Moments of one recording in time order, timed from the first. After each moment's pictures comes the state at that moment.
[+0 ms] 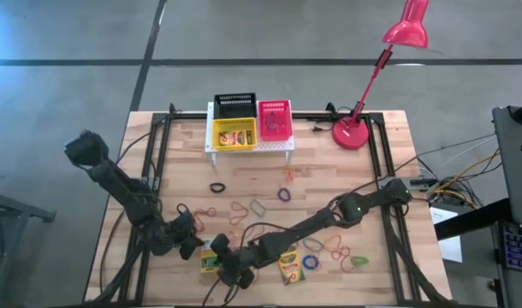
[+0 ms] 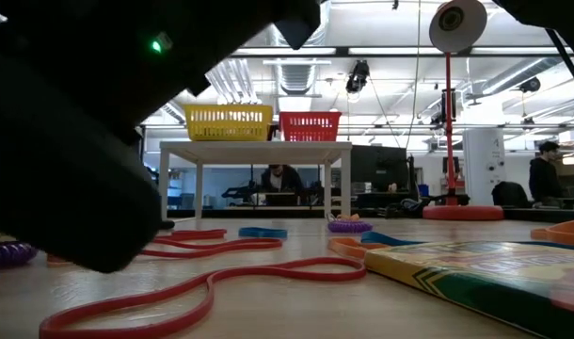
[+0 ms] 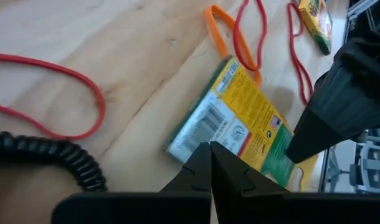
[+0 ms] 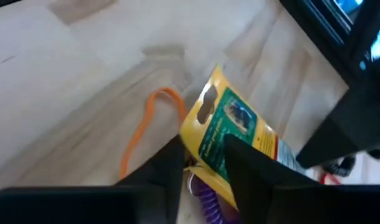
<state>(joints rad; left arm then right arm) -0.91 1.30 0.25 0.21 -0.45 -1.57 0.41 2.61 2.15 -0.24 0.17 -0.47</state>
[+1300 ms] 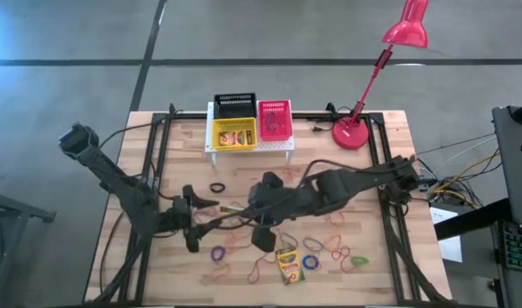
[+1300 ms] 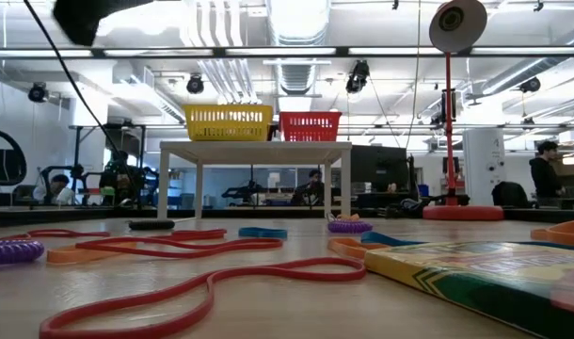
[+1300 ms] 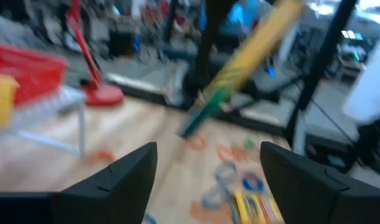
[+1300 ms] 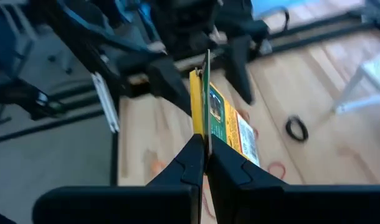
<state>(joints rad) -0.77 1.10 0.50 0.50 -0.95 -0.28 0.34 1.95 2.20 -0.85 0.26 0.51</state>
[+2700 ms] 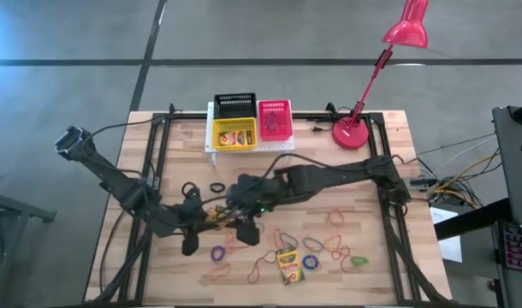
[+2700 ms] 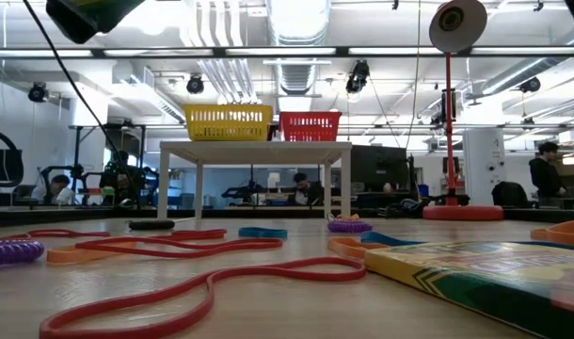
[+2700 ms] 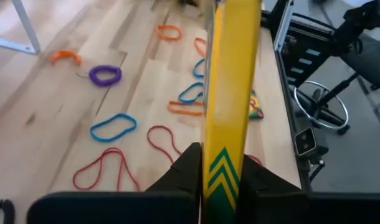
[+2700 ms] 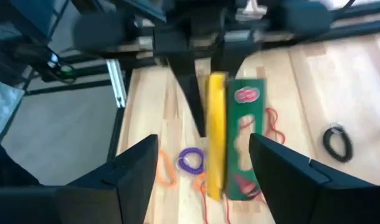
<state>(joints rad) -0.65 1.10 0.83 -0.41 -0.47 -0.66 0.22 2.11 2.20 -0.75 -0.04 0.34</state>
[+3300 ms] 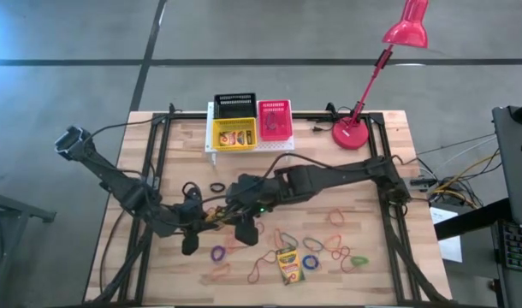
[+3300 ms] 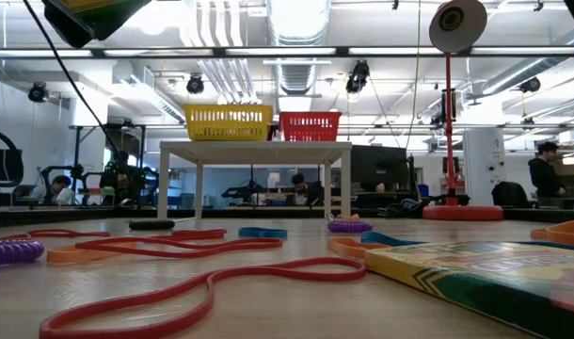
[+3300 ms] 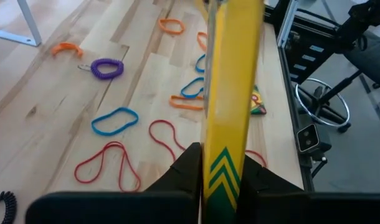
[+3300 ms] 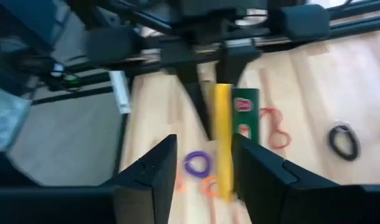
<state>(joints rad) -0.65 1.10 0.82 -0.42 -0.46 -0.68 0.22 2.09 2.20 -0.74 -0.05 0.39</state>
